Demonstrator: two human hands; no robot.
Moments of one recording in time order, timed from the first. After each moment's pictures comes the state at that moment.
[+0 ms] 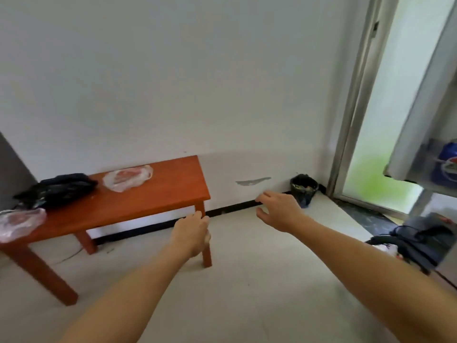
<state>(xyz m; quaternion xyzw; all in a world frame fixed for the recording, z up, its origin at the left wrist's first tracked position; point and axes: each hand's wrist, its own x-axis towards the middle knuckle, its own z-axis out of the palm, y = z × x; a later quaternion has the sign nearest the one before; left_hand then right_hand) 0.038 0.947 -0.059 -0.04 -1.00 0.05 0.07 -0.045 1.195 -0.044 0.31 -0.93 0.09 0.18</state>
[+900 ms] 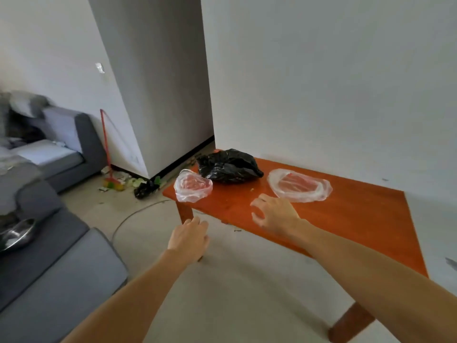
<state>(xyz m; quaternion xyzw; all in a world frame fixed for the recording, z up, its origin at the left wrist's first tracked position) 0.036 0.390 -0.093 0.36 -0.93 0.00 0.02 -0.199 0.494 -0.074 0.65 -0.75 0.09 0.07</state>
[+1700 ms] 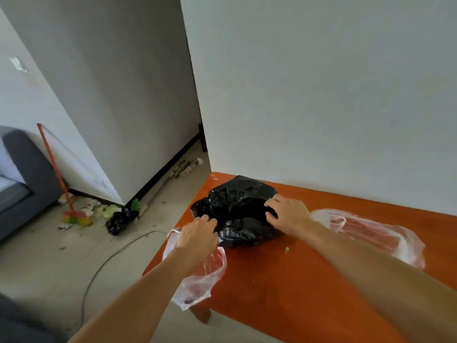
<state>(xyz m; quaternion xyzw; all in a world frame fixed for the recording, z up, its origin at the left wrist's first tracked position) -0.183 -0.048 -0.133 0.28 -0.96 0.00 0.01 -0.416 0.091 -0.145 0.57 -0.82 0.08 0.03</state>
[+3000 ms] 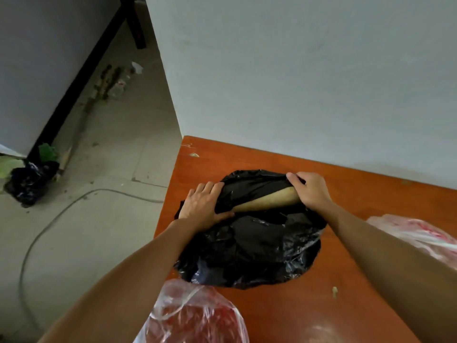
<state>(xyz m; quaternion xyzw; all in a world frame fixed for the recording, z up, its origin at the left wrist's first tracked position) -0.413 -0.353 -0.354 0.15 -0.96 -0.20 -0.10 -0.621 -0.124 -0.335 0.24 -0.93 0.25 -0.15</state>
